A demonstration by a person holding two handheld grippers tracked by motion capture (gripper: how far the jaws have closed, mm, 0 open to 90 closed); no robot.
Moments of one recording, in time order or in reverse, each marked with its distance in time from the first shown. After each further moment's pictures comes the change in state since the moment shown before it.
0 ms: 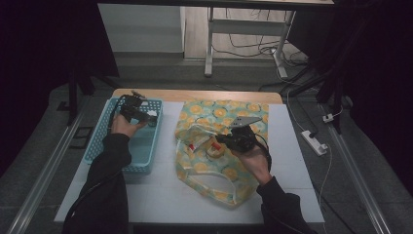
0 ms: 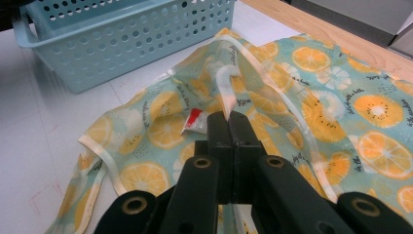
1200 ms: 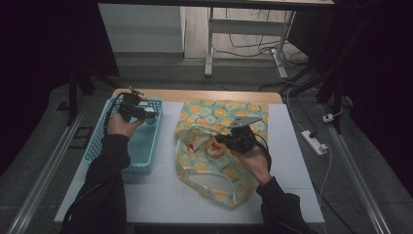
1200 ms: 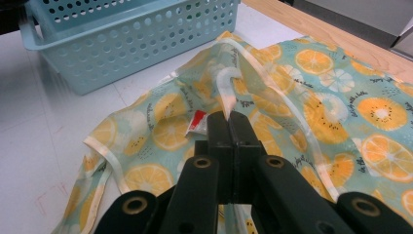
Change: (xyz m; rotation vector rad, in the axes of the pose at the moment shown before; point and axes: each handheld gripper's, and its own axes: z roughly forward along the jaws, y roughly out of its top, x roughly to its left) left arm -0.018 0.002 -0.034 -0.060 -0.055 0.003; right arm 0.002 0.002 -0.001 -0.007 0.007 0.001
